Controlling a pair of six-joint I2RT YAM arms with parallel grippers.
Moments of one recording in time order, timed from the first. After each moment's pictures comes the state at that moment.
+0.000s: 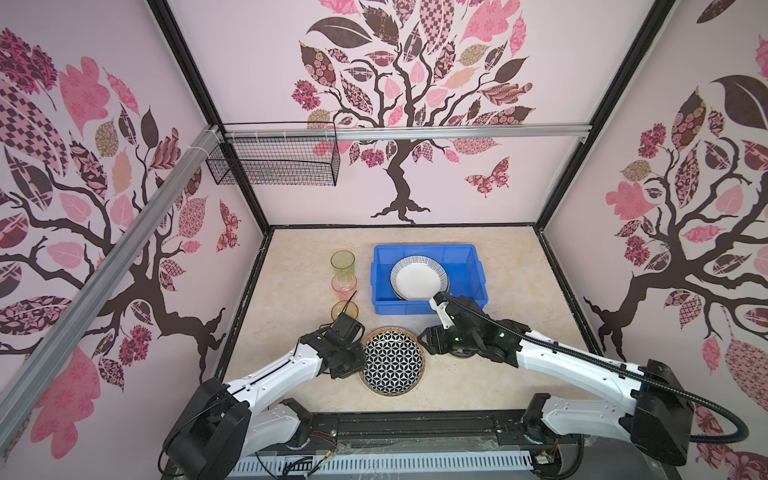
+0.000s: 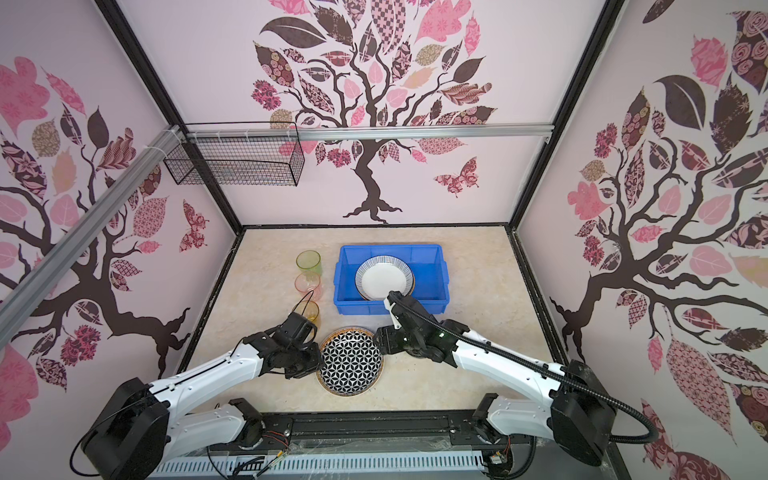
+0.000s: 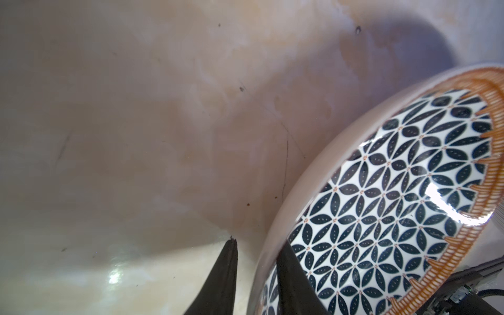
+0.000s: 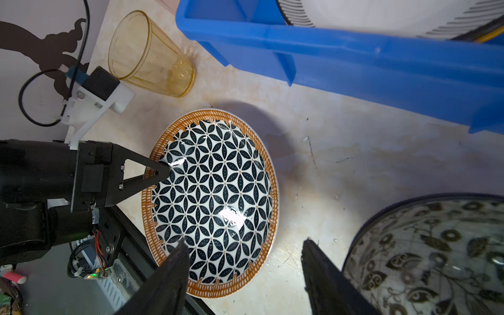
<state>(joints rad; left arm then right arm) -0.61 1.17 0.52 -0.58 0.17 -0.89 0.86 1.20 0.78 -0.38 -0.10 0.58</state>
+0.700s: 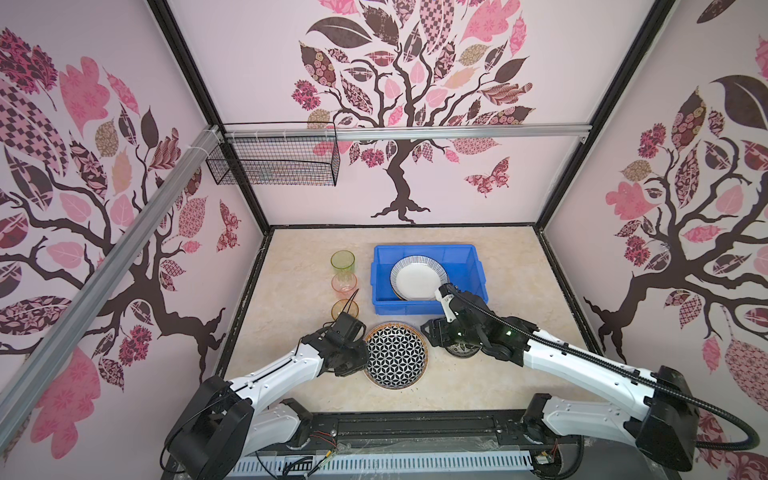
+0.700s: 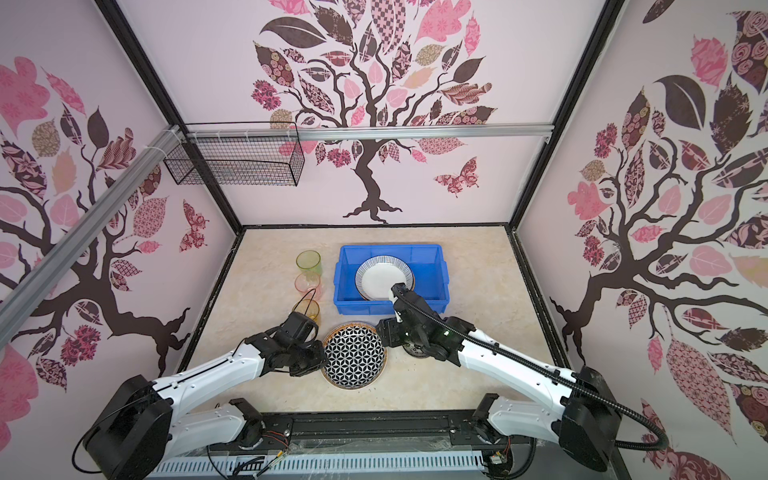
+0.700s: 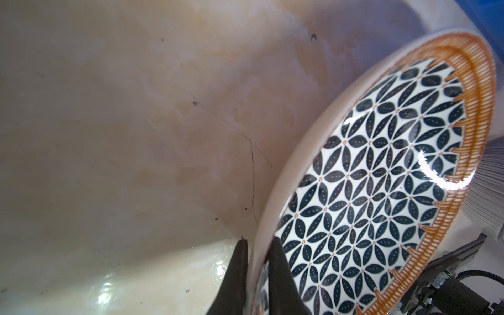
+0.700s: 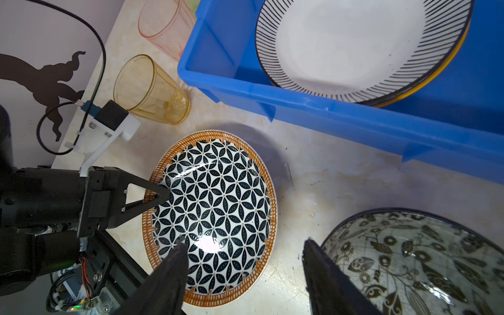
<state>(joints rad) -0.61 1.18 0.51 -0.51 0.21 -0.87 0.86 1.16 0.82 -0.42 0.01 0.57</state>
